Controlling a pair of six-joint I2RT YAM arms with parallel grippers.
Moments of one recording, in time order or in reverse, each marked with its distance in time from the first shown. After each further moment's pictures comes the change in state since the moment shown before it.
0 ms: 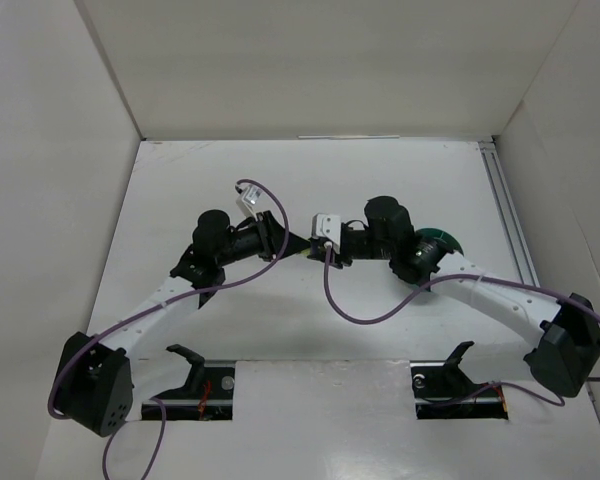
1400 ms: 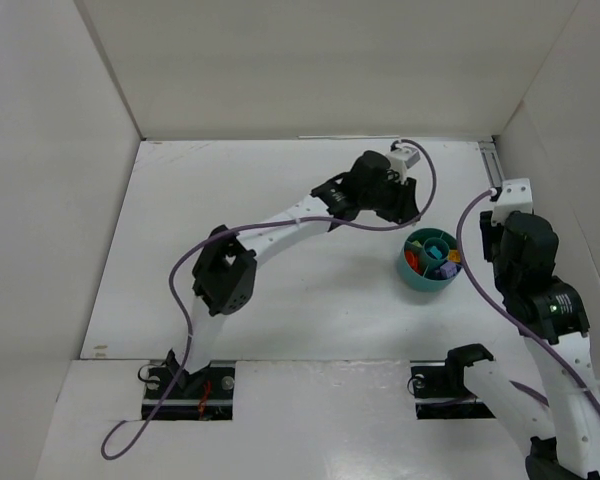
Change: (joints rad) left arm -0.408 0.965 1.220 -0.510 -0.313 0.391; right arm -0.577 -0.586 0.105 -0.727 1.038 0.333
